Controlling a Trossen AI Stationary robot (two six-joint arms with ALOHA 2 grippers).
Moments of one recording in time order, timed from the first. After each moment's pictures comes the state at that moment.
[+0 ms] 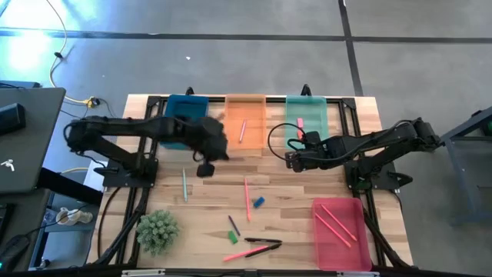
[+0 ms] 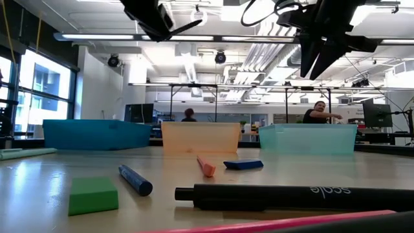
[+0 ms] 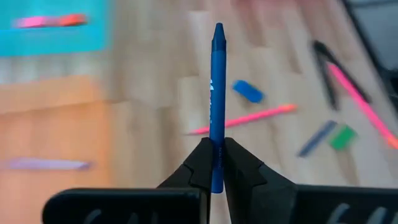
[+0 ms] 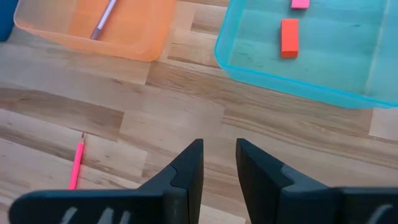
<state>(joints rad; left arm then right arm) 0.19 1.35 1.21 -0.73 0.15 0.16 0.17 1.34 1.10 -1.07 0.45 1.46</state>
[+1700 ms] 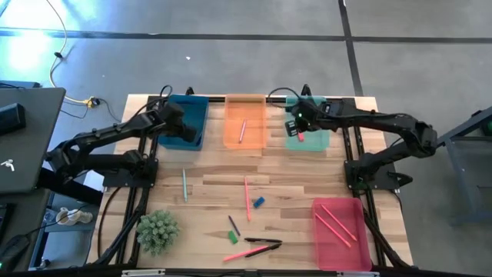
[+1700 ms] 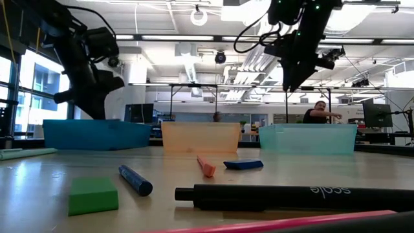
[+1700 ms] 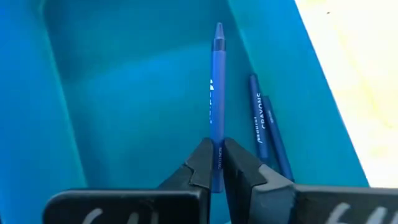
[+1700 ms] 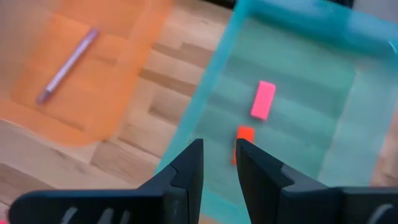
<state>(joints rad) 0.85 1.04 0.54 -0.56 -0.13 -0.44 -0.38 1.34 1.10 -0.89 0.32 0.74</state>
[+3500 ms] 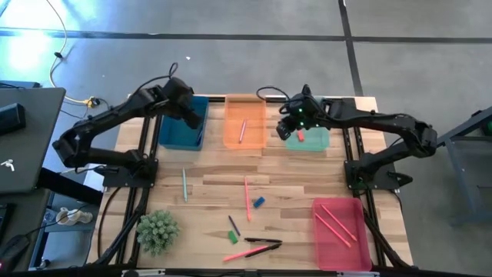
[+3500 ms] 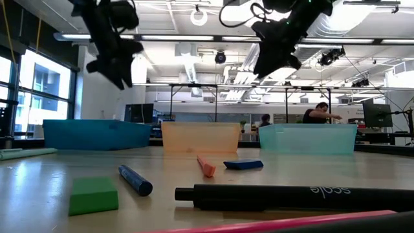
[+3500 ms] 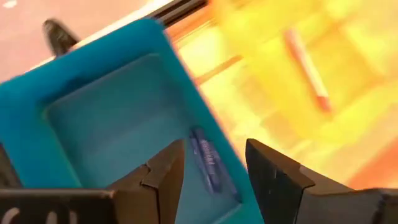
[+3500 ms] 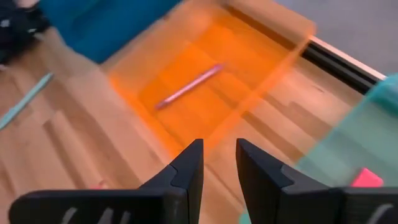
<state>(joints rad) 0.84 1.19 1.00 -0.84 -0.03 -0.24 -0.36 1.34 1.10 -0.56 0.09 0.41</state>
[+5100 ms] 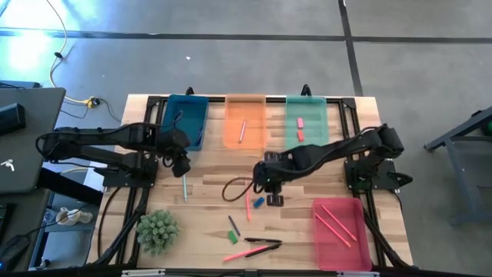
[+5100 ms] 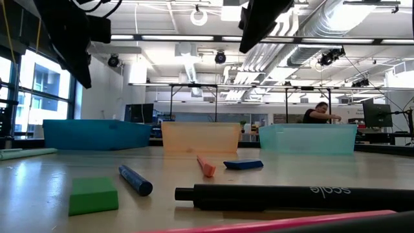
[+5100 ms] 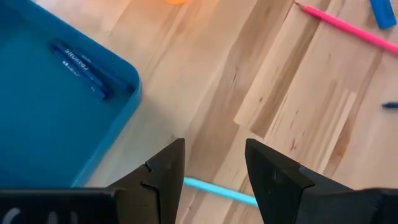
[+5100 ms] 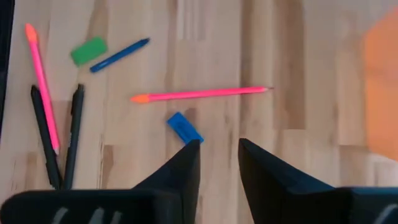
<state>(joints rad) 0.22 0.92 0.76 -0.97 -0.07 -0.40 0.22 1.74 1.54 -0.90 0.05 0.17</state>
